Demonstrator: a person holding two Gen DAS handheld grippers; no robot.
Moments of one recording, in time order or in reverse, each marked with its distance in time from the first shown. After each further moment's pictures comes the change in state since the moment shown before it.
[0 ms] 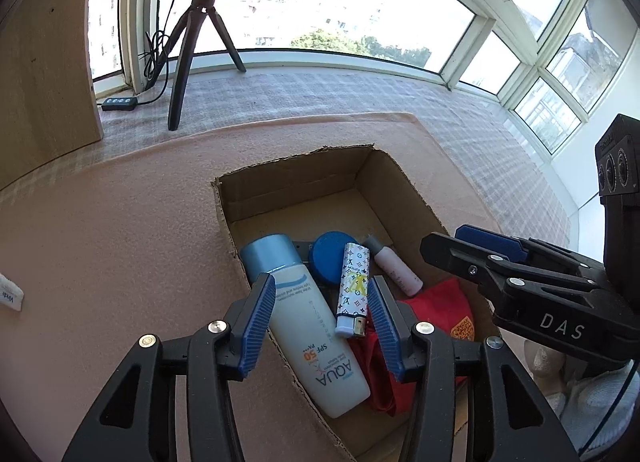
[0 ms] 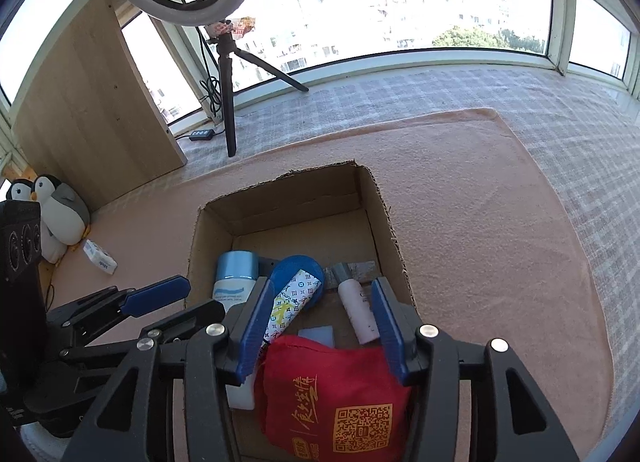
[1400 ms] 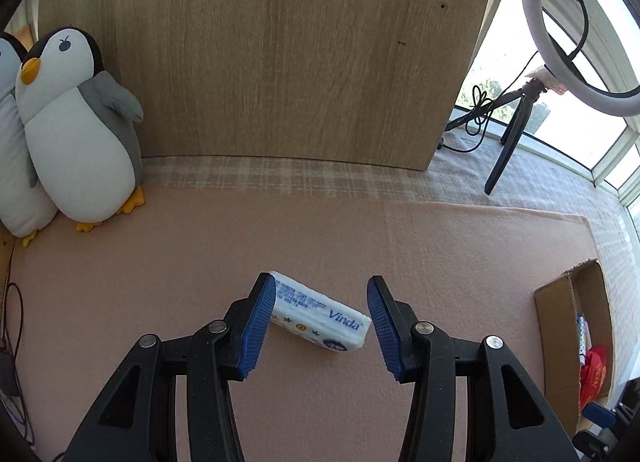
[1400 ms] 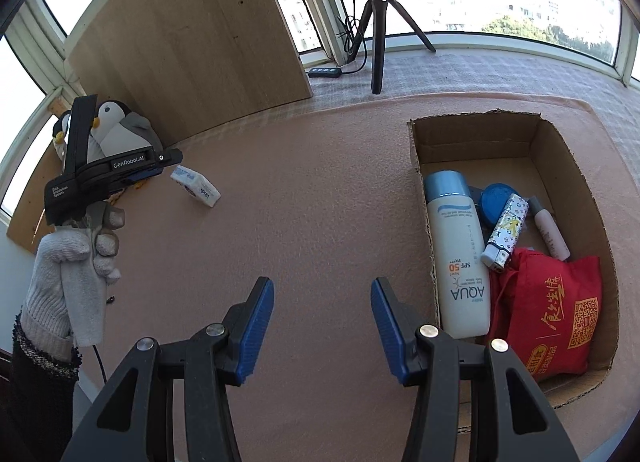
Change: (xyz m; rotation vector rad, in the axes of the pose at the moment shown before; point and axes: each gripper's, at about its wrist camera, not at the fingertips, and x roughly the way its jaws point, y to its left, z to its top) left arm -0.104 0.325 0.001 -0.307 -0.060 0.372; right arm -0.001 0.167 -0.068 -0.097 0.105 0.133
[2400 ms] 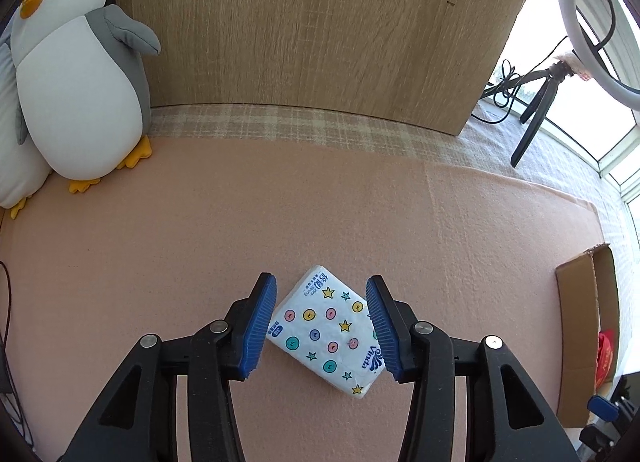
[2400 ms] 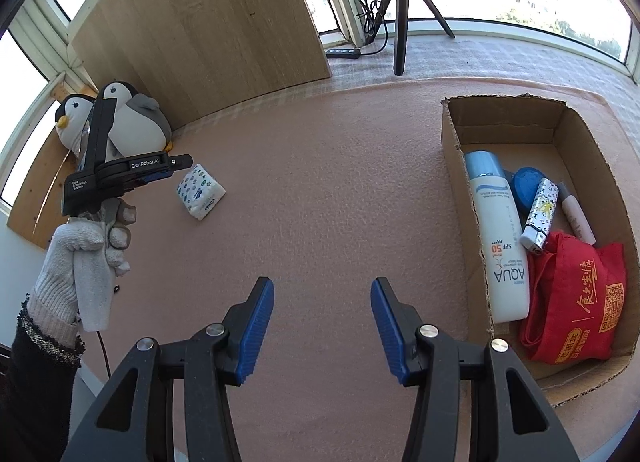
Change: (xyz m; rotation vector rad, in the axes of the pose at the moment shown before) left arm 0.026 0.034 -0.019 -0.025 0.111 -0.031; right arm 0.013 0.020 -0.008 -0.009 0.044 0.017
